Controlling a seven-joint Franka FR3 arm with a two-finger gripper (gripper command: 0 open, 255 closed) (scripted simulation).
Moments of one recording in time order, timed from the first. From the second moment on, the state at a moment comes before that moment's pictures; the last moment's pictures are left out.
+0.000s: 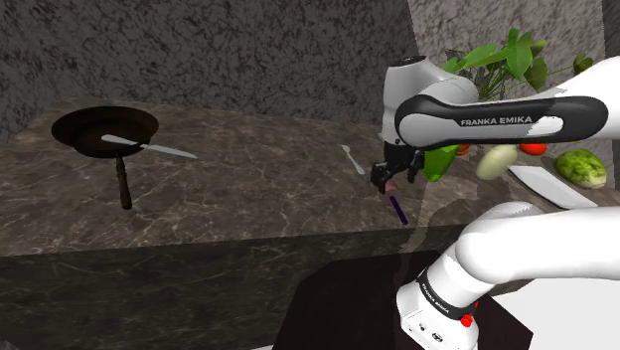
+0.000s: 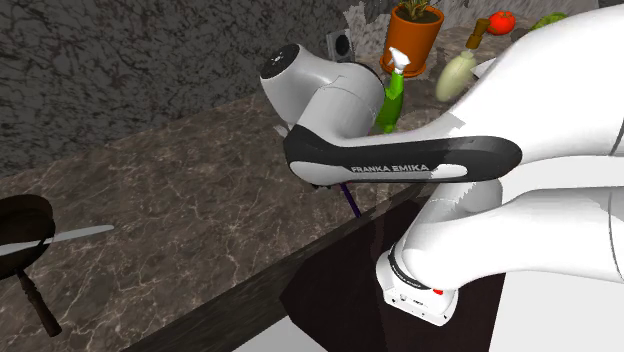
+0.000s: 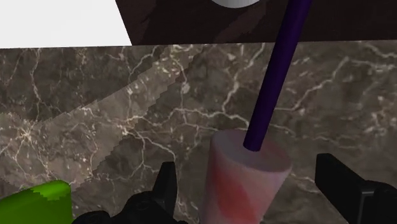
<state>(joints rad) -0.09 -0.73 0.18 -2.79 -0.17 1.81 0.43</state>
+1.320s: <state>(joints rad) -0.10 -0.78 0.15 -2.95 -0.18 1.95 0.43</state>
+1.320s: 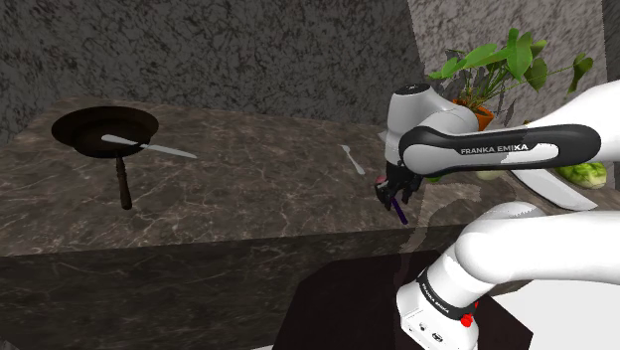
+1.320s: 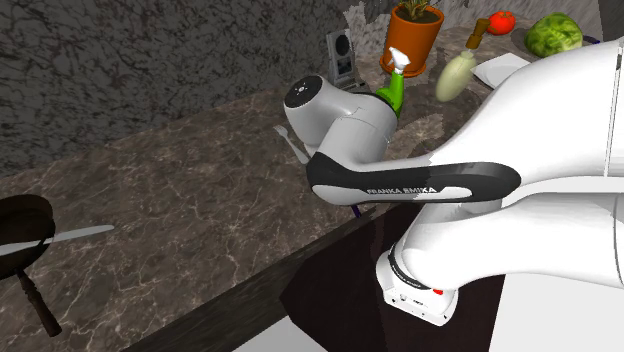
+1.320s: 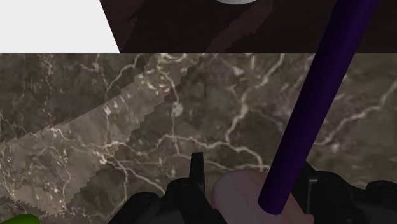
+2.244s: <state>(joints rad) -0.09 -0.83 0.15 -2.89 -0.18 1.83 0.40</state>
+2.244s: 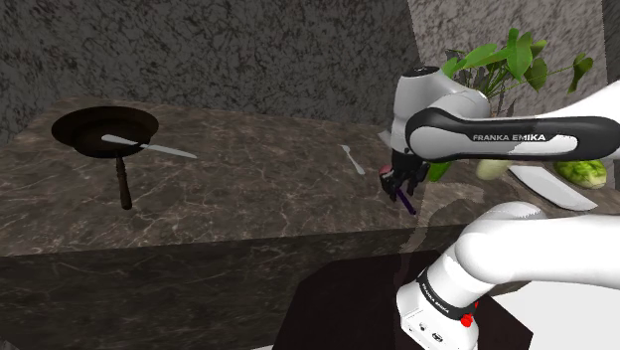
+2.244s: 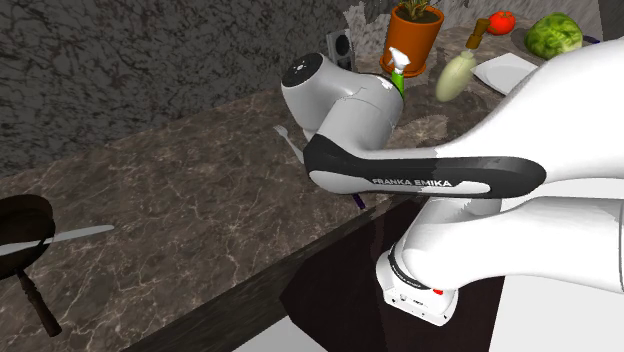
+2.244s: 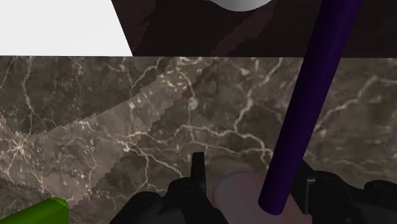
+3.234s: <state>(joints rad) -0.10 -0.89 0.14 -2.72 -0.18 1.61 0.35</state>
